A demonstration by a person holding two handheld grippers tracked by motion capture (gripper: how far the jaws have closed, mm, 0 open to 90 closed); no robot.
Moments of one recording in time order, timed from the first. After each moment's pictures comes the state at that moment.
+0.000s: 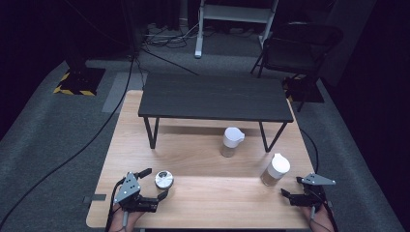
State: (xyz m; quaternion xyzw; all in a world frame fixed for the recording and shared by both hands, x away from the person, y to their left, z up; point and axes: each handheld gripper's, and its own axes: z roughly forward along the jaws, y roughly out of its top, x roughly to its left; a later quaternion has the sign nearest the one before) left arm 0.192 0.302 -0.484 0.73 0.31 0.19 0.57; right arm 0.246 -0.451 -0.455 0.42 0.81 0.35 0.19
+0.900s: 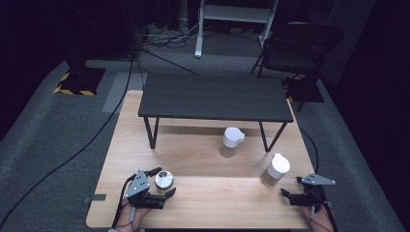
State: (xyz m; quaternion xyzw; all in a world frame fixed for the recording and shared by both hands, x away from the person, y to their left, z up) left arm 0.213 0.291 -0.489 0.75 0.29 0.18 0.56; right arm 0.245 -0.450 -0.455 0.42 0.81 0.35 0.20
